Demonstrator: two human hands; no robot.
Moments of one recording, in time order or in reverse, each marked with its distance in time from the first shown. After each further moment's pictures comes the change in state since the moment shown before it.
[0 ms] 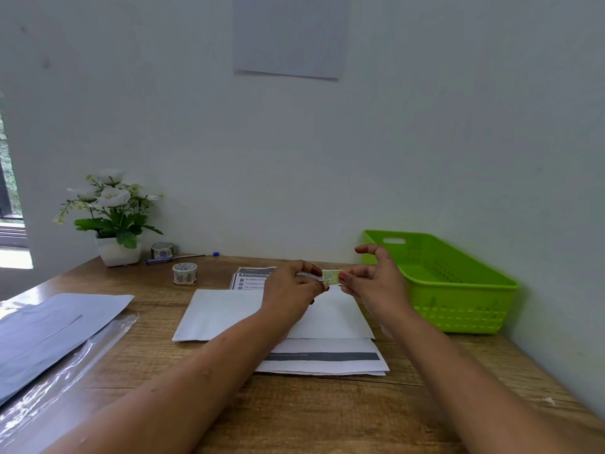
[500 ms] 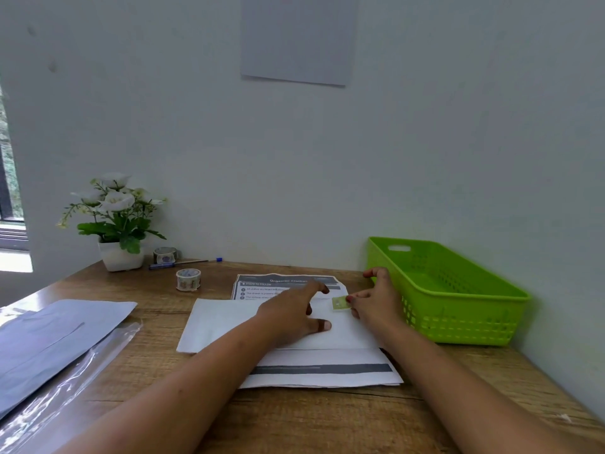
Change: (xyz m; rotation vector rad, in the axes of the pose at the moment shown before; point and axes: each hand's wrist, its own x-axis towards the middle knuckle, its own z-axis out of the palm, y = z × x) left_hand 0.020 -0.023 -0.016 0.796 -0.401 0.155; right_hand 0.022 0.042 0.010 -0.375 0.147 0.122
